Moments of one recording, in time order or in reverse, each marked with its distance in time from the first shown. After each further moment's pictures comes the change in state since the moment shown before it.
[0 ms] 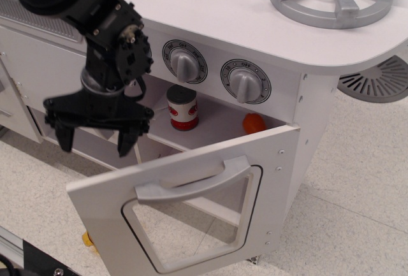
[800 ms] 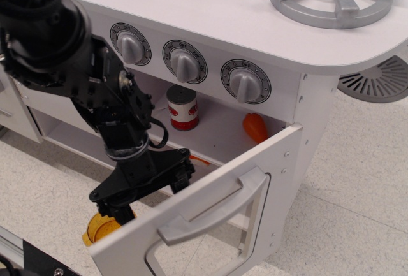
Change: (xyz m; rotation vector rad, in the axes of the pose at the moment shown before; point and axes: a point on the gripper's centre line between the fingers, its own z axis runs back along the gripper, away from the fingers) arm -0.071 -0.061 -0.008 -0.370 0.264 0.332
